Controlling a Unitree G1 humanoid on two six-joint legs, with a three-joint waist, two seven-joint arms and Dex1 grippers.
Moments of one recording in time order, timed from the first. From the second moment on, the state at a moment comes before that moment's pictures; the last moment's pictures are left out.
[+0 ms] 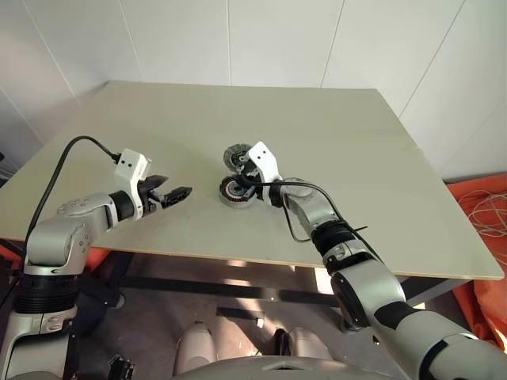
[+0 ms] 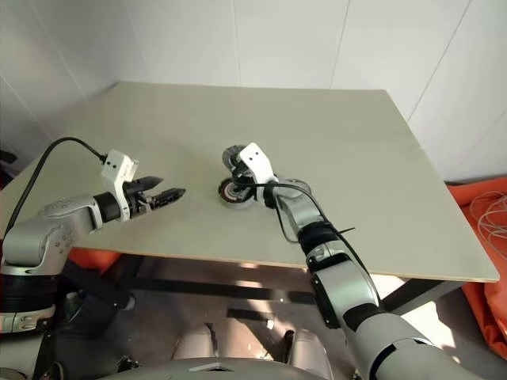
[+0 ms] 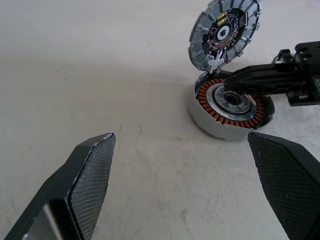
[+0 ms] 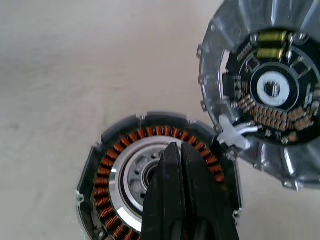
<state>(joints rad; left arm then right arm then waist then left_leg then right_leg) -0.32 0.64 0.16 -0.13 -0.52 0.84 -0.65 -0.82 -0.06 0.16 0.87 -0.02 0.08 0.64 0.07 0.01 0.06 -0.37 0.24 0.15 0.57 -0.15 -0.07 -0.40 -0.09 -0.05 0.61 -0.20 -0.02</state>
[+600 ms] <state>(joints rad) -0.33 0.63 0.16 -0.13 -0.53 0.84 -0.64 -0.65 -0.24 0.14 0.43 0.03 0.32 0.71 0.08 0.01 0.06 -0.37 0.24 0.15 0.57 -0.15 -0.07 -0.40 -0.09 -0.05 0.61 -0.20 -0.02</state>
